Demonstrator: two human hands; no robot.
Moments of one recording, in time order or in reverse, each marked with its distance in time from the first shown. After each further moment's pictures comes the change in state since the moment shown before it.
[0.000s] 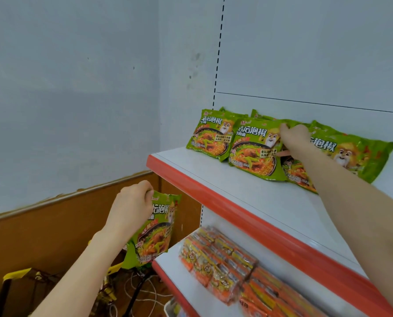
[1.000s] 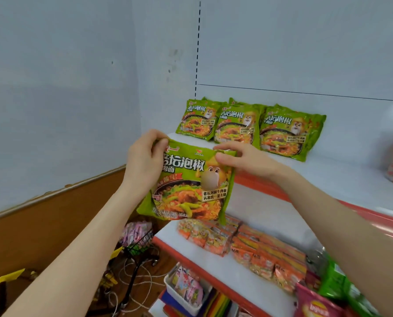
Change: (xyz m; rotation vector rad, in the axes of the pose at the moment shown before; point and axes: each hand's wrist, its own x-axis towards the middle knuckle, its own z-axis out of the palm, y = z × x) left_hand -0.032 0.031 -0.097 -0.525 0.082 0.168; right_hand -0.255 -0.019 -0.010 -0.131 -0.642 -0.412
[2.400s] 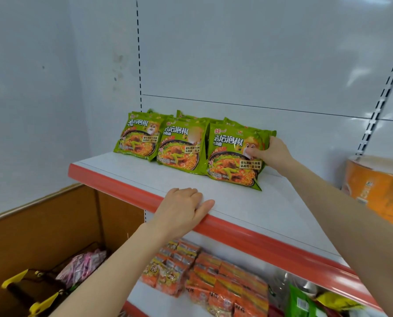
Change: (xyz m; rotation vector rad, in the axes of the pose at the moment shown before) left_hand 0.006 0.014 0.227 0.396 -0.600 0.470; right_hand 0.042 0.168 -0.201 -0.118 0.635 0.324
